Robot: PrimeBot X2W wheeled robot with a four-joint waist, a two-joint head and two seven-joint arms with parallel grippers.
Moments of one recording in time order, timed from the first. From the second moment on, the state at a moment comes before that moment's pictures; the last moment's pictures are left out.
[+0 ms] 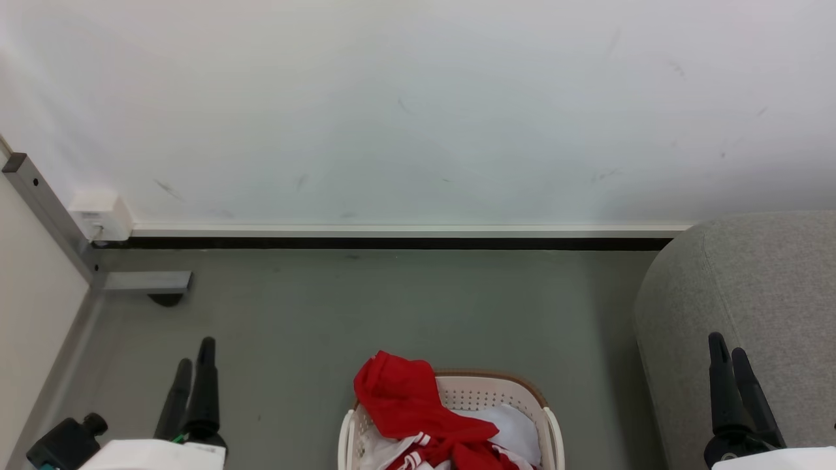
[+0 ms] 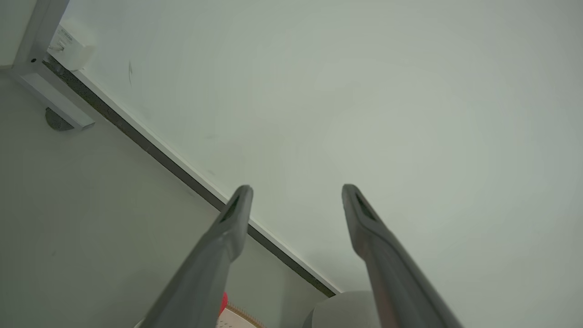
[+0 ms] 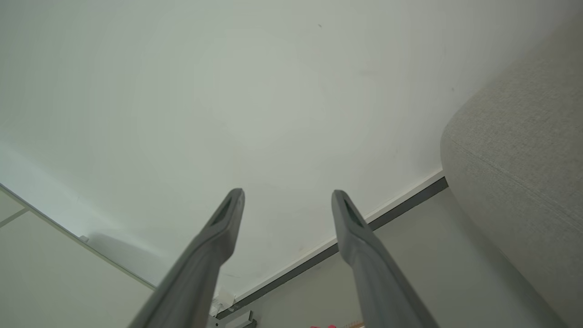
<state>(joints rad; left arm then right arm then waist) -0.05 0.07 0.07 0.13 -0.93 -0.11 -0.07 -0.02 -0.10 0.07 0.08 1.03 0.13 -0.12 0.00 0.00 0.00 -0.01</state>
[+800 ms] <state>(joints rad) -0.03 0.11 0.00 0.15 -0.57 -0.09 -0.14 0.01 -0.09 0.06 0.11 0.63 0.13 -0.18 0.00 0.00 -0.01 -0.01</state>
